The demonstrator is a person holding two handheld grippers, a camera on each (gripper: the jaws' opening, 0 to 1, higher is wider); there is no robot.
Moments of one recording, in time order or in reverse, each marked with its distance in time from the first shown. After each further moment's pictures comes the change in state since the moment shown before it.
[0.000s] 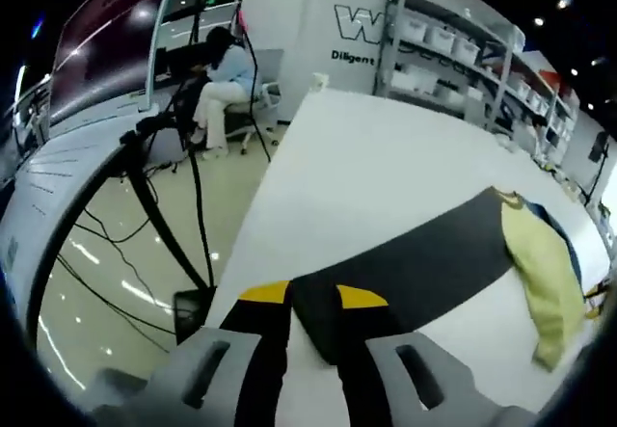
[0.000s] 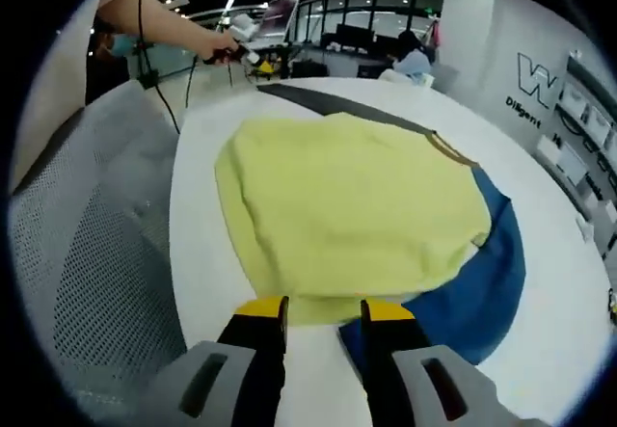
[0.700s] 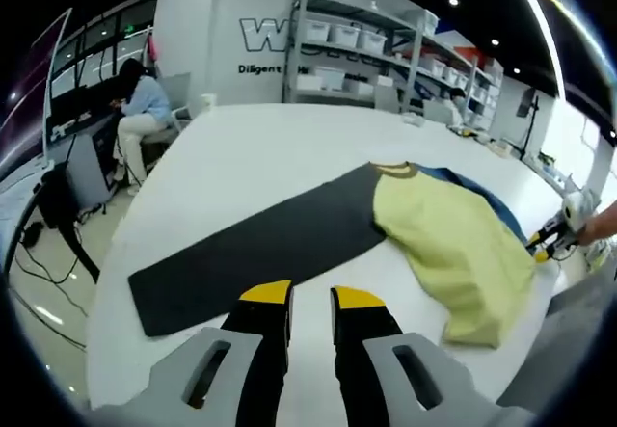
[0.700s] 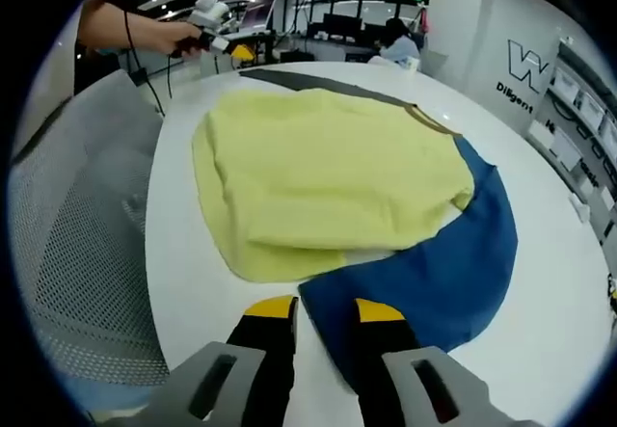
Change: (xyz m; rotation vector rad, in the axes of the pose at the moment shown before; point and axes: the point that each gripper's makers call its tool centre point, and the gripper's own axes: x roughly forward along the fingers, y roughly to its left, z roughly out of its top) left arm -0.032 -0.160 -0.037 0.219 -0.015 -0.321; right arm 0.014 -0.017 -0.013 0.007 0.010 0.003
